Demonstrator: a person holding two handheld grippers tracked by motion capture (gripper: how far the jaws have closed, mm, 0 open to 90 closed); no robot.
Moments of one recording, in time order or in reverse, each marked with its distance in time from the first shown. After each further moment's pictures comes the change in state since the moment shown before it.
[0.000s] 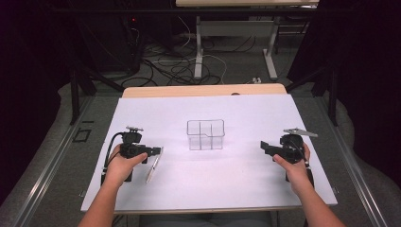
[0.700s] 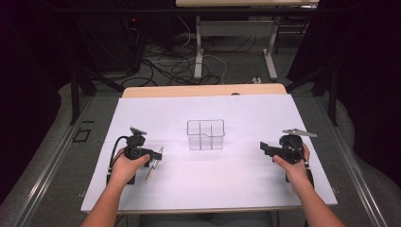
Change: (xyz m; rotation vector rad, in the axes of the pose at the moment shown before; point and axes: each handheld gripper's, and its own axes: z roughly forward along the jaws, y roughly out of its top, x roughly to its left) left arm 0.002 -0.003 0.018 0.153 -0.080 -0.113; right arm 0.001 -0.002 0.001 0.010 0.003 -0.011
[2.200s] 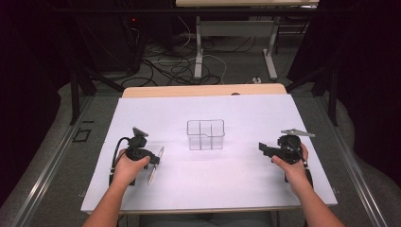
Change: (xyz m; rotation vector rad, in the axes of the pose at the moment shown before) left arm -0.001 0.000 0.004 0.088 0.015 -0.068; right arm 0.002 -0.001 0.003 0.010 0.012 -0.019
